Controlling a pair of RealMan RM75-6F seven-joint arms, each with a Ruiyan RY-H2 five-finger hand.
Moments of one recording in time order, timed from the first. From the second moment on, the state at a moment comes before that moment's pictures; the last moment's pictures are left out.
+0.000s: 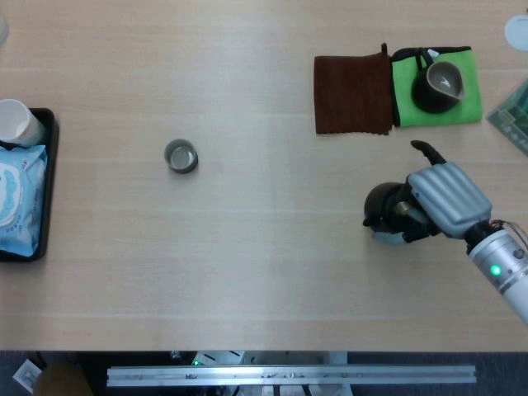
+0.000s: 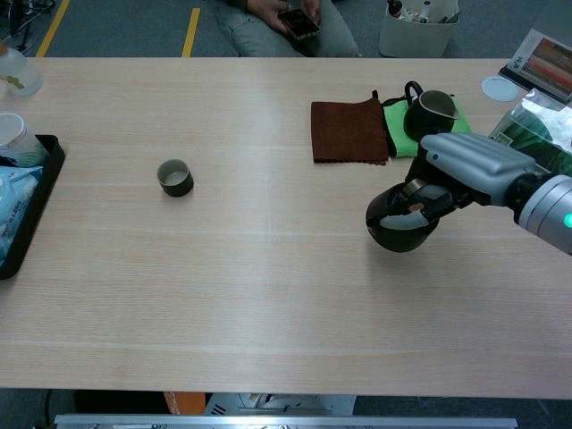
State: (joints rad) left arm 0.07 -0.90 0.07 -1.86 1.67 1.60 0.07; right arm 0.54 -1.27 0.02 -1.92 -1.18 0.99 -0.33
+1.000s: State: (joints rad) left arm 0.07 -0.92 0.07 -1.85 1.69 1.61 0.07; right arm 0.48 -1.23 0.04 -1.95 -1.31 1.15 -0.38
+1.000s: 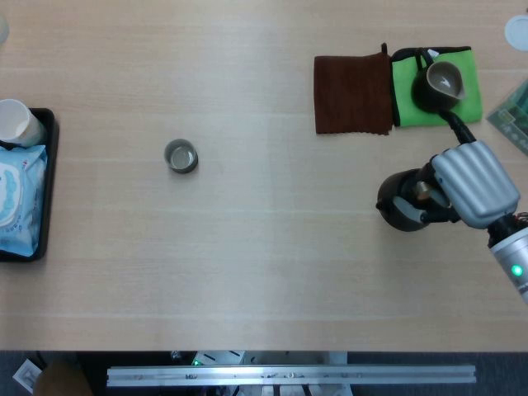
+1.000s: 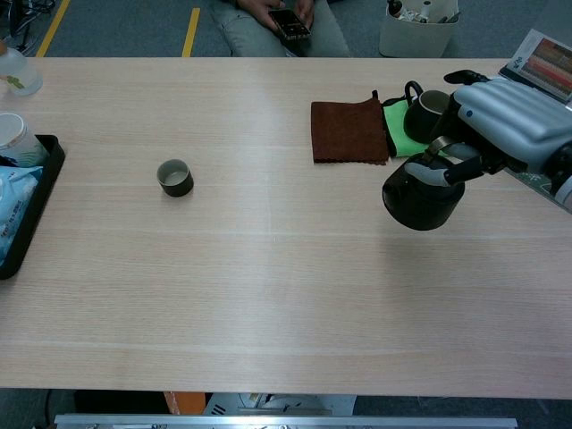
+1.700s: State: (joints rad) left arm 0.05 -0.93 0.06 -1.84 1.70 1.59 0.08; right arm 0.44 -1.20 0.05 -1.95 -1.36 1.22 -0.38
